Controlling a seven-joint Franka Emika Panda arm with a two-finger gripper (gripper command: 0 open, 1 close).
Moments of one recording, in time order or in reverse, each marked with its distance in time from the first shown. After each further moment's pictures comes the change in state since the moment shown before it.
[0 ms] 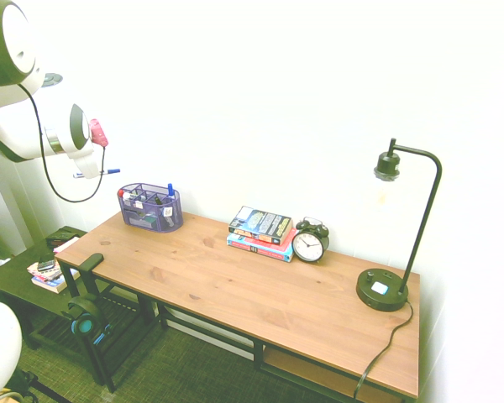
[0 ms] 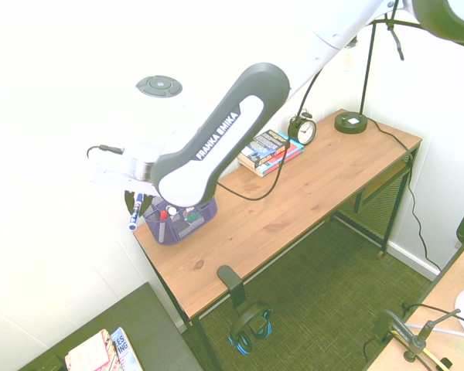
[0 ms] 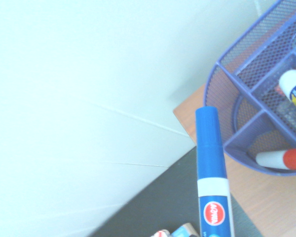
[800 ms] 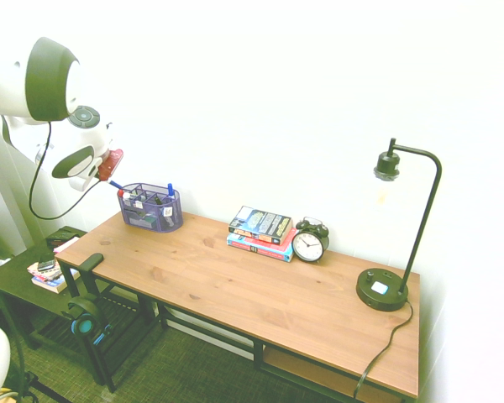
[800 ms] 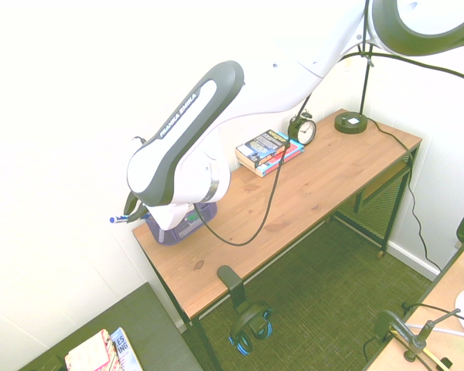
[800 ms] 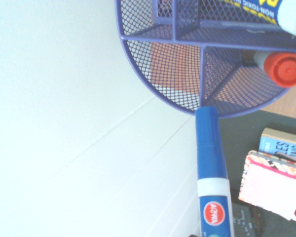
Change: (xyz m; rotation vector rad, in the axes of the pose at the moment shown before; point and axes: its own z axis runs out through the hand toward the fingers) arm 0.035 0.025 0.049 0.019 -0.280 0.724
